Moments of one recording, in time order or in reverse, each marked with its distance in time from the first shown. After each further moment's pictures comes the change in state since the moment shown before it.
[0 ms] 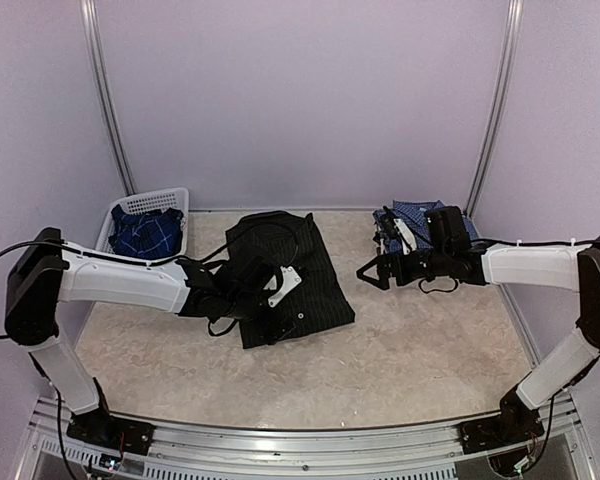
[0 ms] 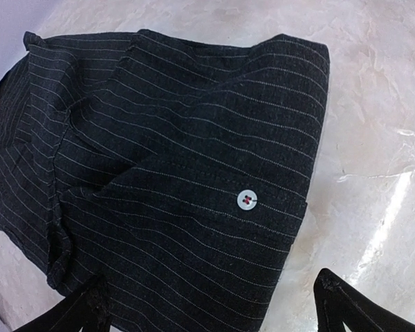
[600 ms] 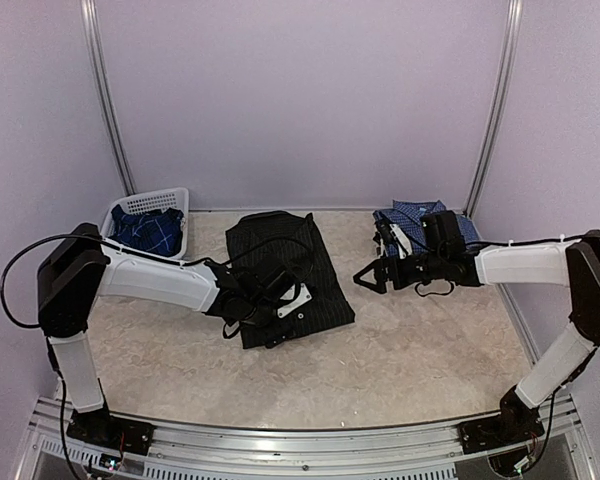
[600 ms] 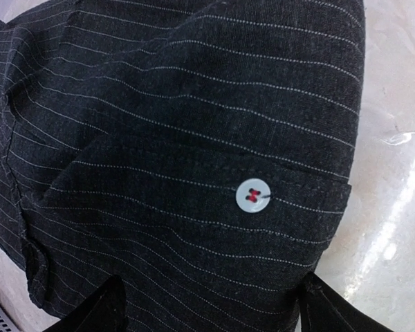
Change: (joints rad) left arm -0.003 0.175 0.108 -0.112 -0.059 0.110; right arm -0.004 0.052 -0.005 0.036 -0.047 0.010
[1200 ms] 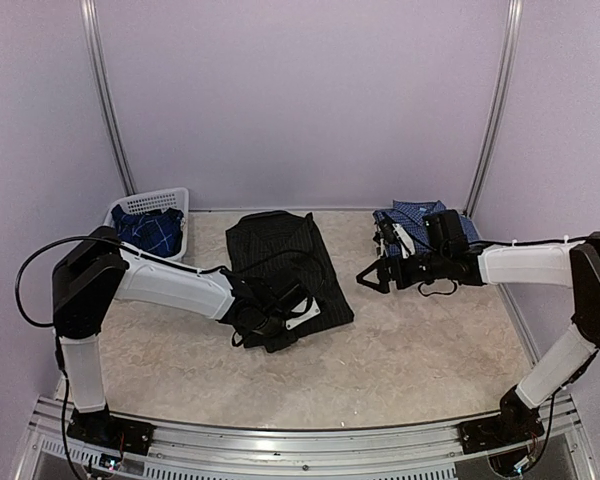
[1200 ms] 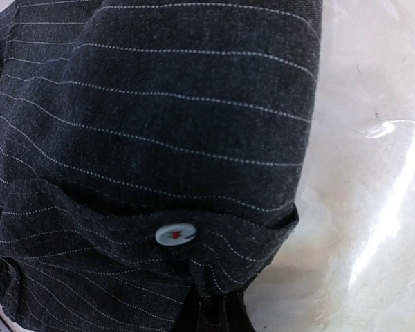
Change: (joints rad) left arm -0.043 0.090 0.051 -0.041 -0.016 0.010; right arm -0.013 -0.009 -0.002 -0.026 -0.004 -0.009
